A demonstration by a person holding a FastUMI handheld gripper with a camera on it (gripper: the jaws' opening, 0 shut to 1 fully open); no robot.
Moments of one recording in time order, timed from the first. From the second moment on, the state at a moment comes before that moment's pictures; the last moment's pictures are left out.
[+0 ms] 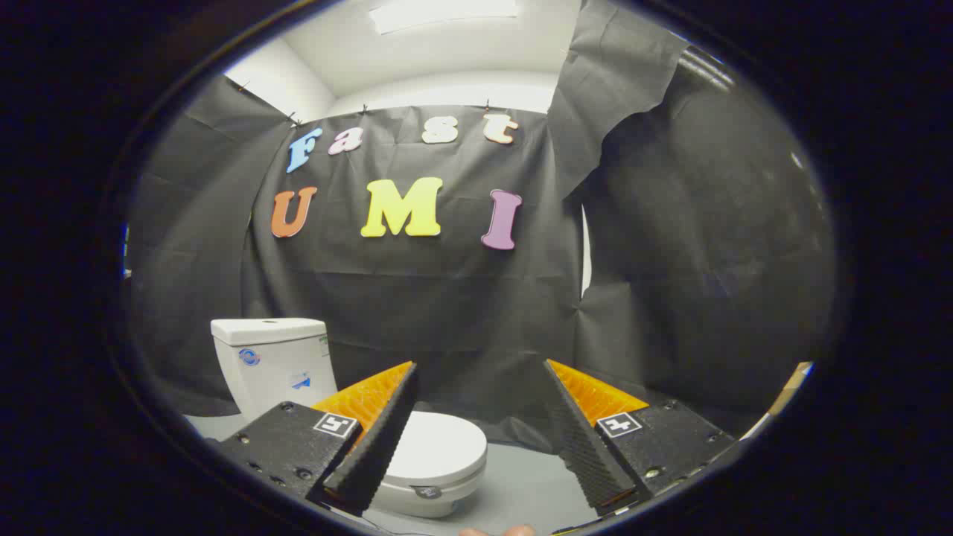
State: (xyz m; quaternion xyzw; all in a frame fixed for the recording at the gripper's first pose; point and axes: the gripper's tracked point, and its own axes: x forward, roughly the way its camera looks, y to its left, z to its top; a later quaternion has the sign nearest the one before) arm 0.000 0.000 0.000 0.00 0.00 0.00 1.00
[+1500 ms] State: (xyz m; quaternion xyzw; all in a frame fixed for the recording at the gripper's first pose) arm 0.011 0.008 -0.037 0.02 0.05 0.00 1.00
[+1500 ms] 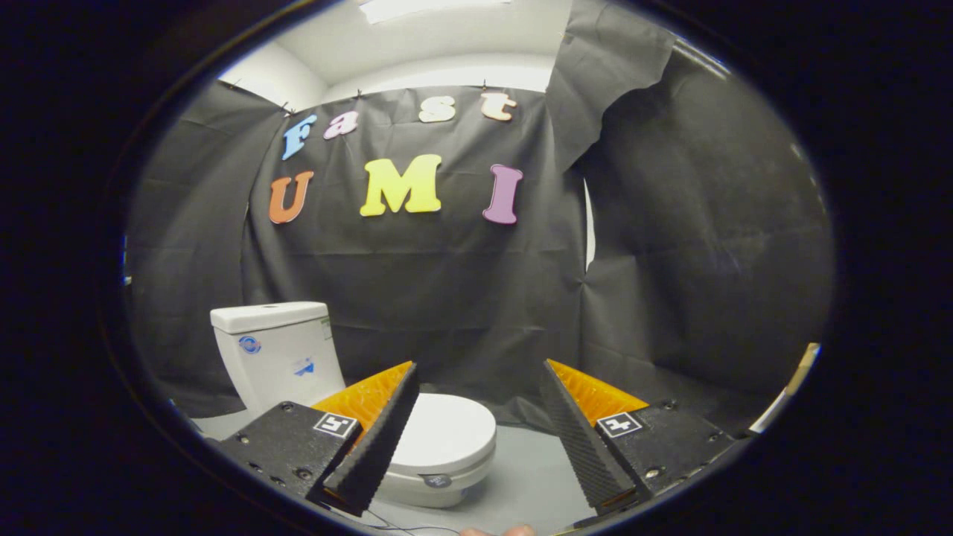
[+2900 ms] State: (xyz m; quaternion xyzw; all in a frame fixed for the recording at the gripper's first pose) arm 0.055 0.062 -0.257 0.28 0.37 -0.01 0.89
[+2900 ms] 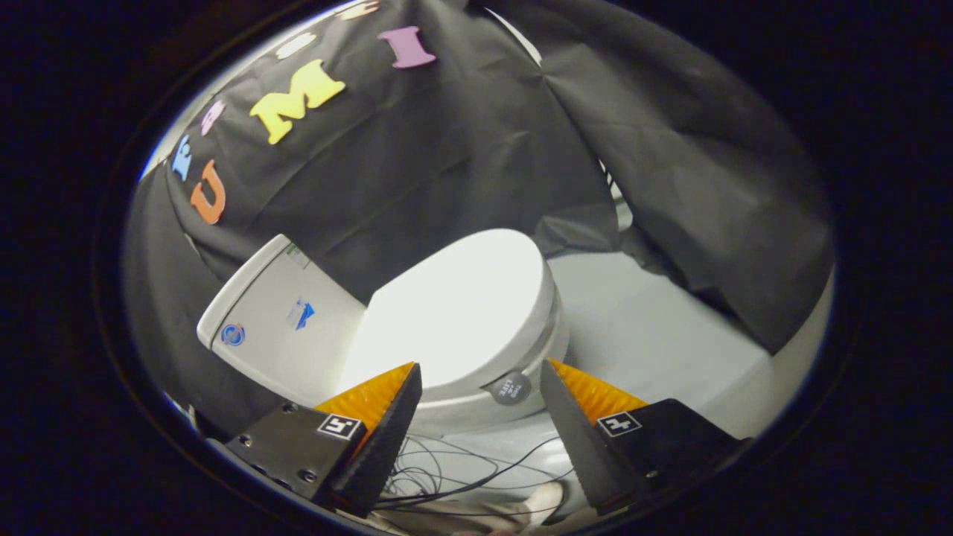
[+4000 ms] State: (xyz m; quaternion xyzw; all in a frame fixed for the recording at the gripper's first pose) arm 0.072 0.075 -0.347 0.47 0.40 -0.02 0.79
